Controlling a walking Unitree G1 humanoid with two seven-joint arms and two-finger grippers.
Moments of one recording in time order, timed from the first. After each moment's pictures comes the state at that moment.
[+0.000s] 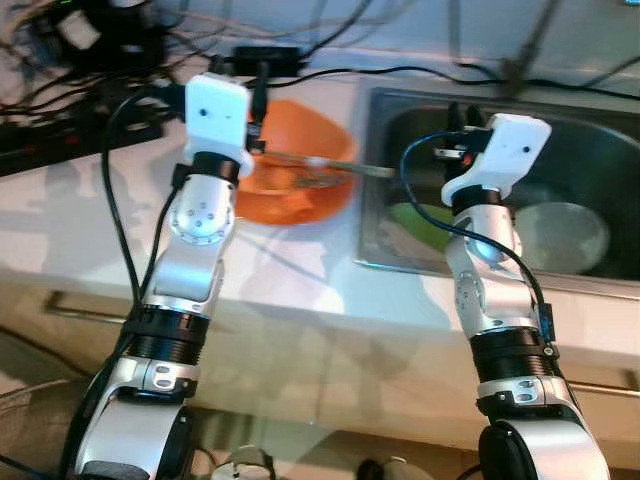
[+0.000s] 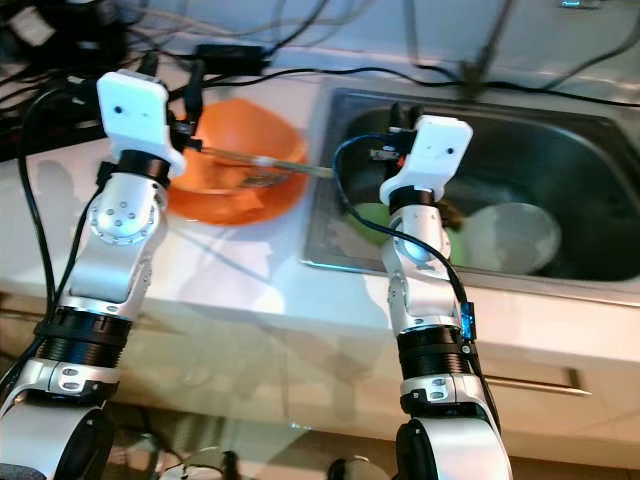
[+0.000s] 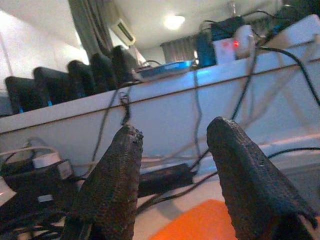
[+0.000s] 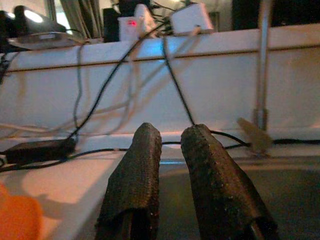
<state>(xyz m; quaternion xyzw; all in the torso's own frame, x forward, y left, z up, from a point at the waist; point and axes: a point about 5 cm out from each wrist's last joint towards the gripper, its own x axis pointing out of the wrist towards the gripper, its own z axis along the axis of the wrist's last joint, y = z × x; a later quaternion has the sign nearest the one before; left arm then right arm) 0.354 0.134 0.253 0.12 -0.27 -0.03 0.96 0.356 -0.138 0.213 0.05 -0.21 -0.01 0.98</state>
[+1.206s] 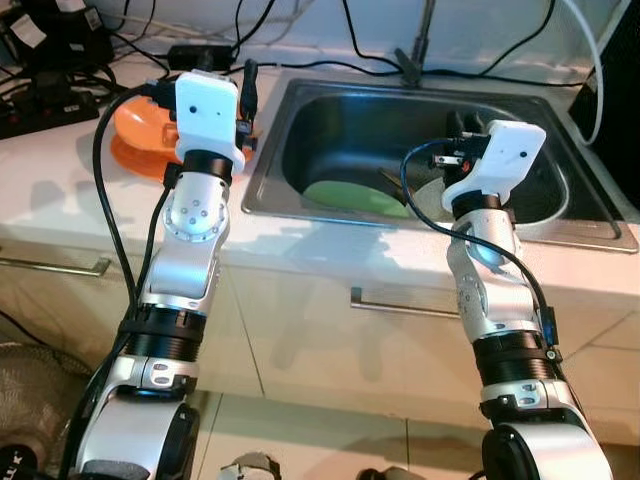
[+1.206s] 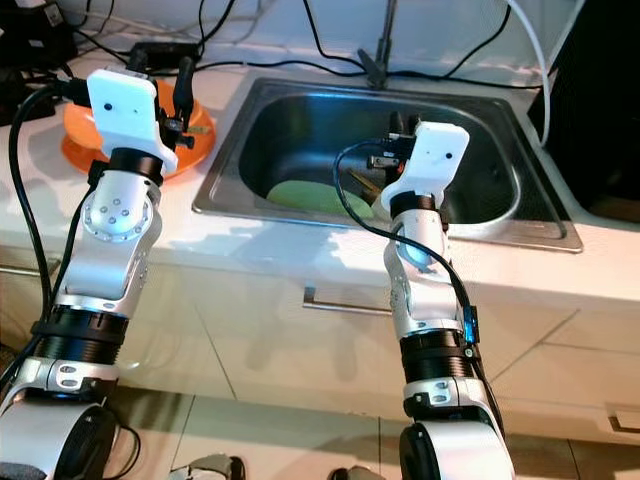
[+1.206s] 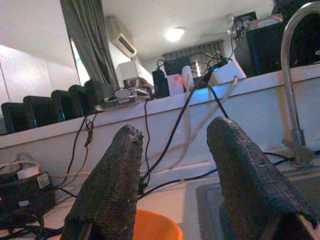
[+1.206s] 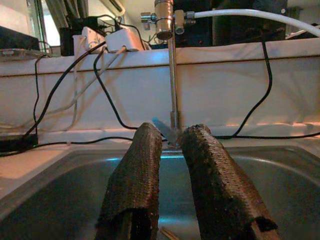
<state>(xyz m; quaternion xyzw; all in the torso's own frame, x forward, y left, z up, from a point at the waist) 0.356 0.142 0.256 0.12 -0.27 -0.01 0.96 0.356 -0.139 0.207 0.04 -0.19 0.00 0.98</state>
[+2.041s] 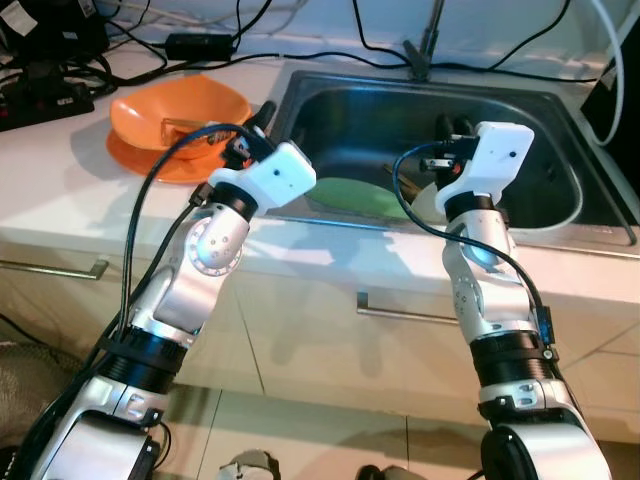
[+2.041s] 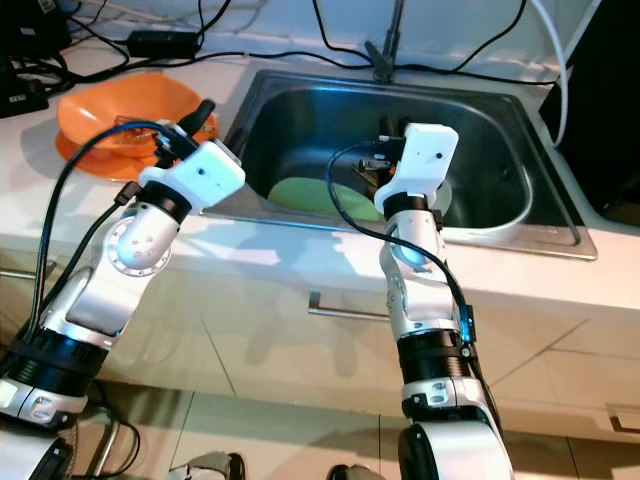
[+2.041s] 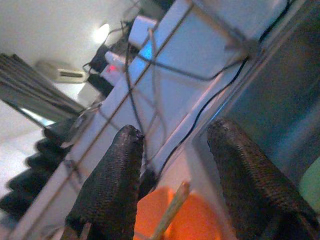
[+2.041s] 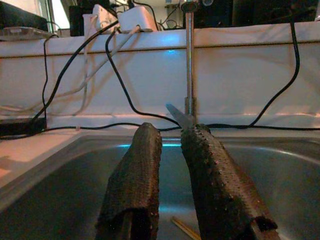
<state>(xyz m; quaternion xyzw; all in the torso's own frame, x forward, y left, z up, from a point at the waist) 0.341 0.122 0.224 0.46 -0.21 -0.08 0.86 0.357 -0.132 0.205 0.04 -0.18 0.01 0.98</state>
